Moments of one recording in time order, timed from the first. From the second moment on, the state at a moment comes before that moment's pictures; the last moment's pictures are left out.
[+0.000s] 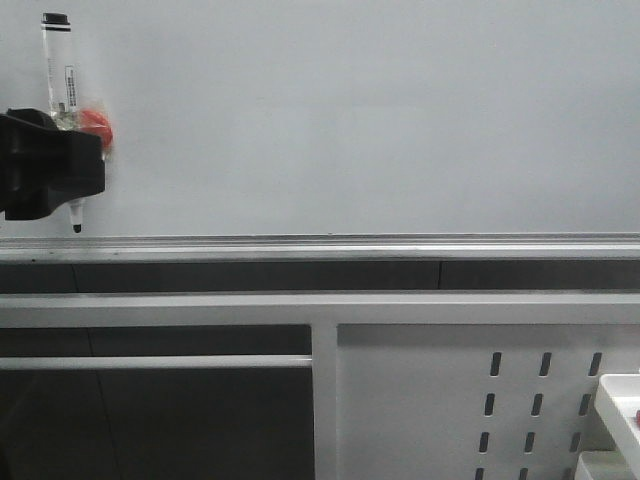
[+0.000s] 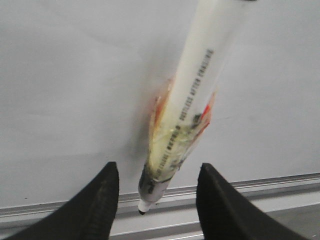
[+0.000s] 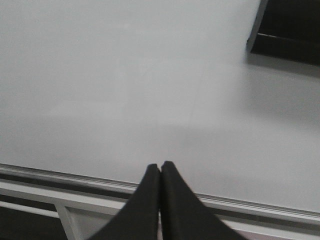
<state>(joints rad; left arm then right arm) -0.68 1.31 -0.39 -0.67 -0.57 0.27 0.12 0.13 -0.36 0.25 0.42 -0.21</state>
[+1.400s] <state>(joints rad) -0.69 1.31 -0.45 -0.52 -0.40 0.25 0.12 0.13 -0.40 0.35 0.46 -0.37</state>
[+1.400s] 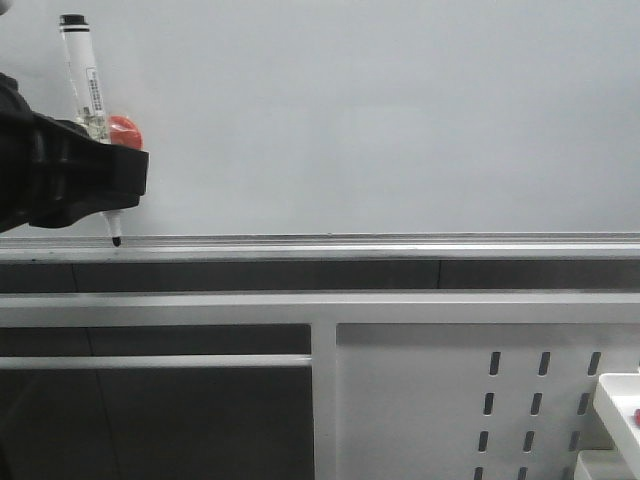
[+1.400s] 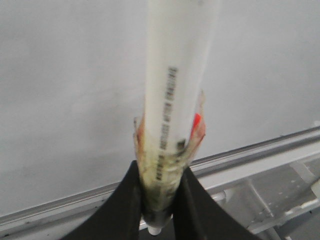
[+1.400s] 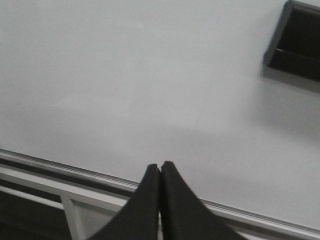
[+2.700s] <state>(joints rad) -0.94 1.09 -0.55 0.09 0.13 0.26 0.78 1.02 -0.69 1.29 0.32 -1.47</state>
